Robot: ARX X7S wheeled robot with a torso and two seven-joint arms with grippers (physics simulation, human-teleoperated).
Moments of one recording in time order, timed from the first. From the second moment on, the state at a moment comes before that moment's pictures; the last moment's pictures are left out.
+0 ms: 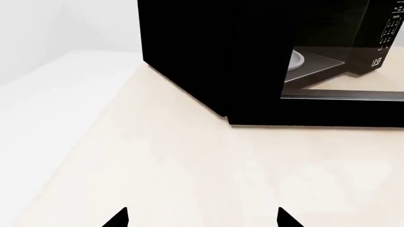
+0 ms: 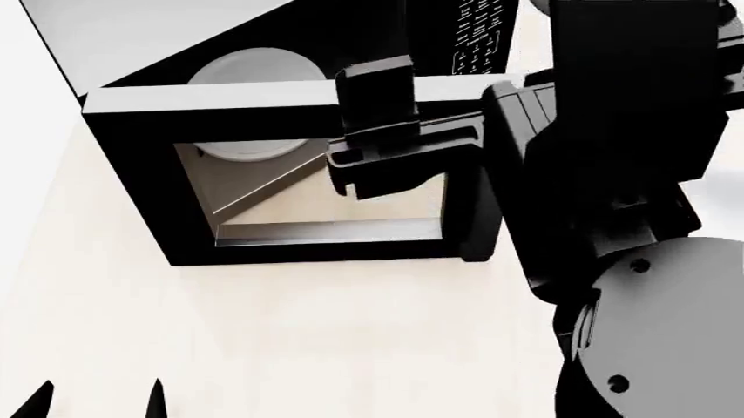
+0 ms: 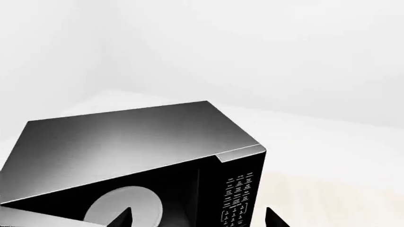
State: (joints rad) left arm 0.02 -0.30 0.30 0.17 -0.30 0.04 -0.35; right arm 1.21 0.45 -0.07 -0.56 1.57 1.34 1.02
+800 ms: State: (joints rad) left arm 0.02 -0.31 0.31 0.17 -0.33 0.04 -0.35; right arm 1.71 0.40 -0.37 0.18 1.40 1.42 0.66
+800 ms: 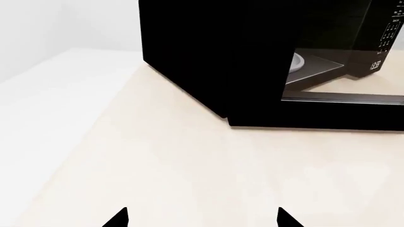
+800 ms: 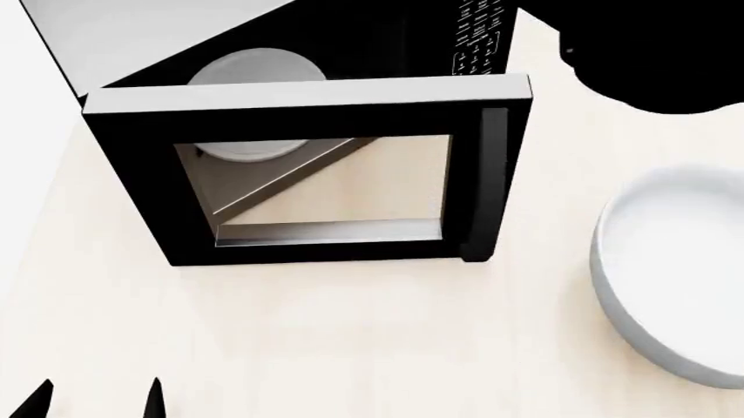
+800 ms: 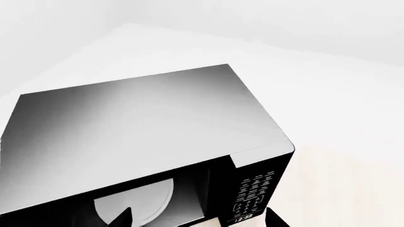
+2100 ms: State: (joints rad) left arm 0.01 -0.33 0.31 0.18 -0.36 0.04 -0.36; right arm 1.75 0.36 -0.70 0.54 1.13 1.28 0.28
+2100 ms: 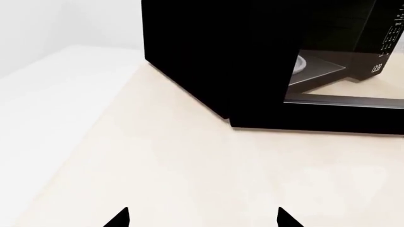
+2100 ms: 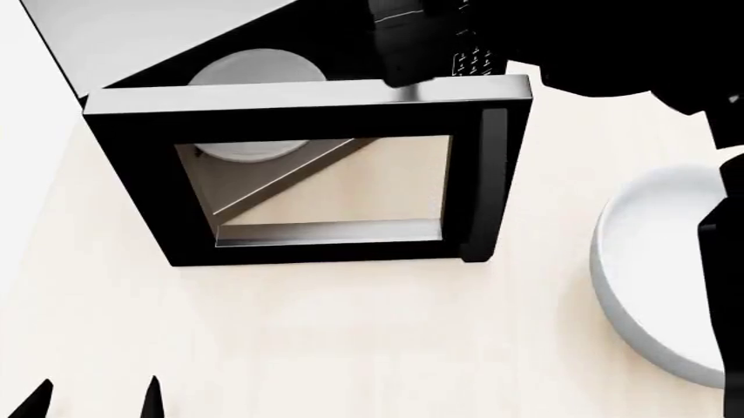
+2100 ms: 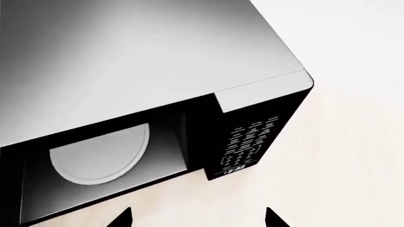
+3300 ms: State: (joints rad) left arm 0.01 -0.34 0.33 0.17 -0.36 0.05 -0.37; right arm 1.68 0.39 -0.59 0.54 1.28 1.35 0.37
